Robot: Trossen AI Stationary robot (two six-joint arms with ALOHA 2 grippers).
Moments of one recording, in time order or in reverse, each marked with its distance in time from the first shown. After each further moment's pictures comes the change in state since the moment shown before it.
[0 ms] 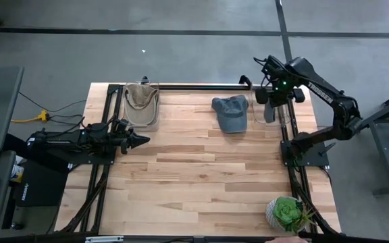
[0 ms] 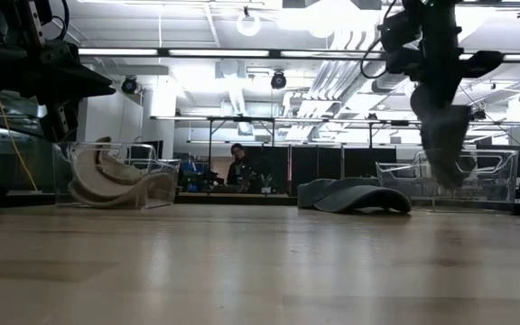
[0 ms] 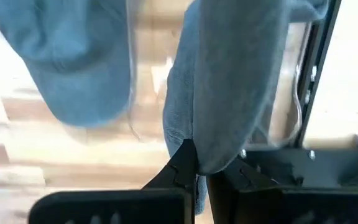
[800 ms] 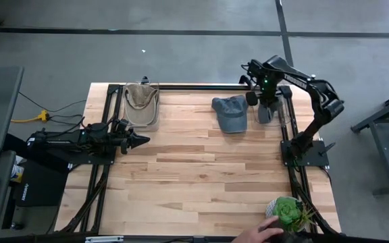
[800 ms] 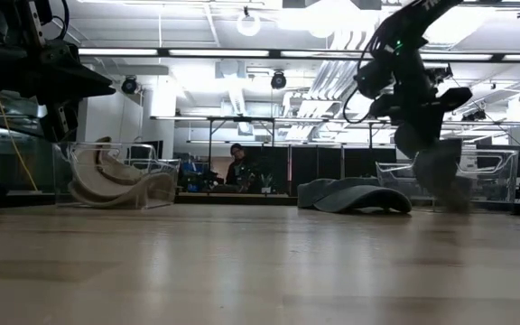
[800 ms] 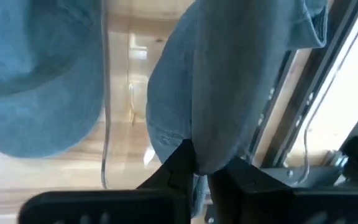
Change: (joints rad) left arm 0.000 0.000 0.000 0.000 0.000 0.000; right arm -0.025 0.282 0.000 0.053 0.072 -0.134
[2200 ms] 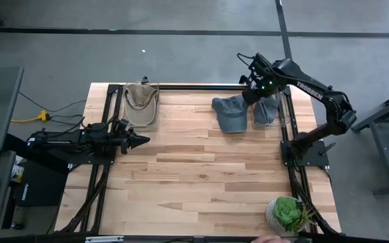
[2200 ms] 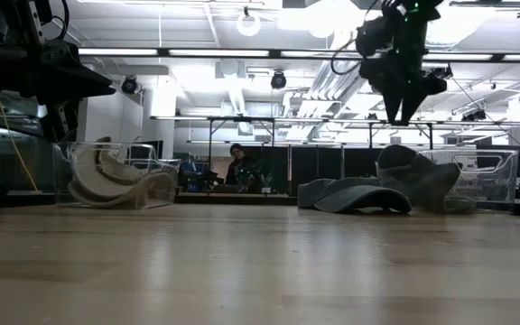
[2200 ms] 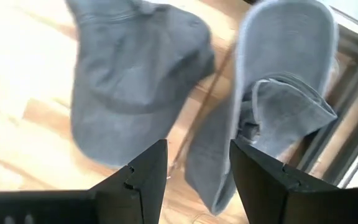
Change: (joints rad) left arm 0.000 0.000 0.000 0.000 0.000 0.000; right arm 0.114 -0.193 0.000 0.259 -0.028 -0.217
